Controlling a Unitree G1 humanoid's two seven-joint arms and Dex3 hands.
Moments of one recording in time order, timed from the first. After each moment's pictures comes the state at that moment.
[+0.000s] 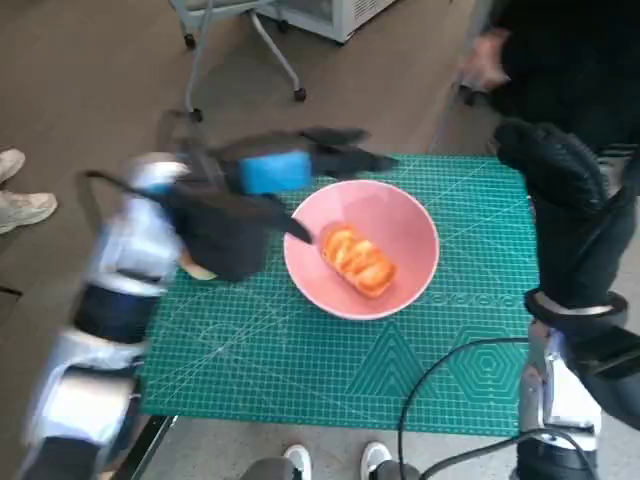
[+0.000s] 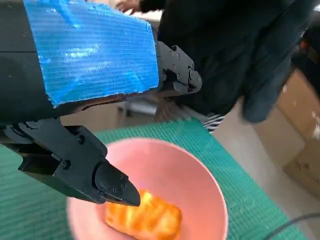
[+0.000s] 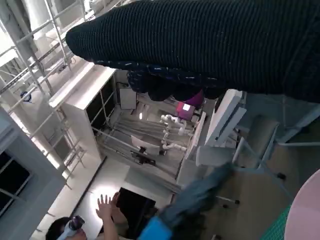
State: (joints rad) left arm -0.93 0.53 -0.19 0.31 0.20 -0.24 -0.78; right arm -0.38 -0.19 -0.17 -0.06 0.21 -0.34 0.23
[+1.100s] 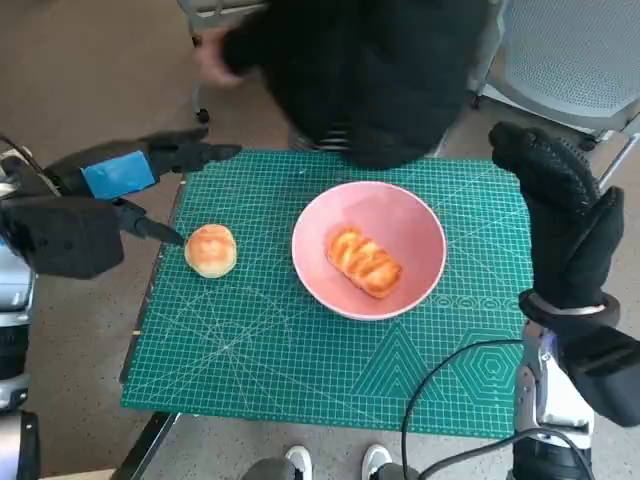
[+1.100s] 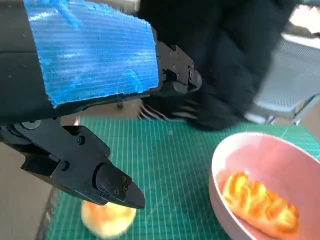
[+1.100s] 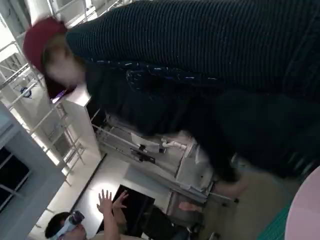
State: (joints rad) left arm -0.74 0.82 -0.06 0.35 0.16 -0.21 -0.83; right arm -0.39 -0.18 -0.16 -0.02 0.19 -0.37 0.21
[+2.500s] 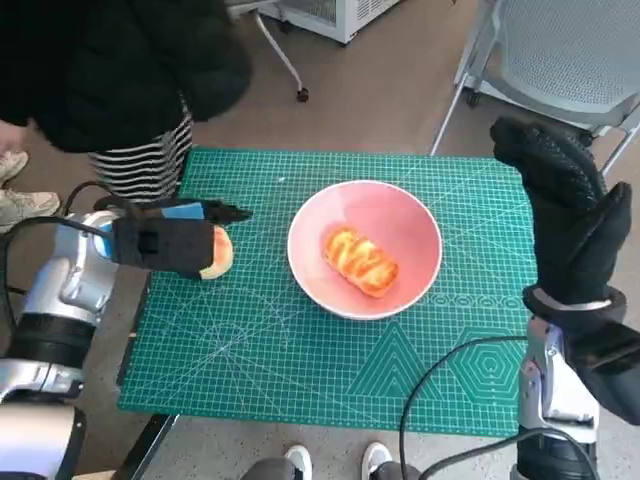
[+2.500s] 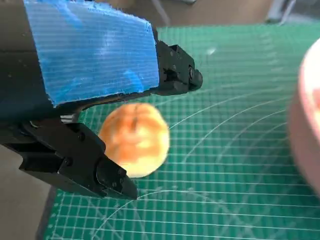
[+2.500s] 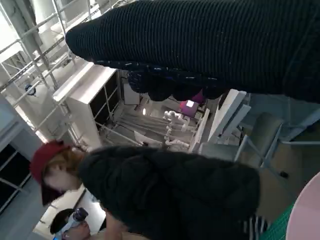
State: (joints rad) left arm -0.81 0.68 -0.34 0.70 0.48 -0.15 -0.70; right arm -0.40 -0.20 -0.16 -0.02 0.22 -0.37 0.25
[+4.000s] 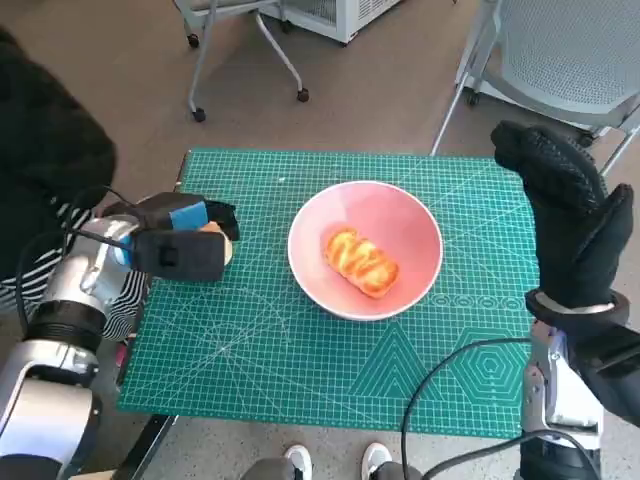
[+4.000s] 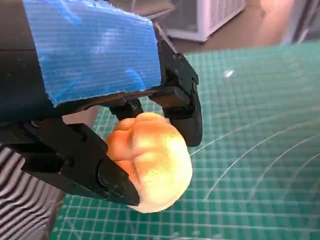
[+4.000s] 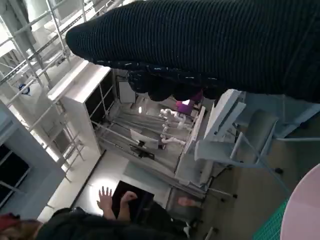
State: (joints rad) left arm -0.87 0.66 -0.36 0.90 0.55 -0.37 -0.41; right arm -0.38 -0.21 -0.16 -0.05 0.24 -0.34 0.25
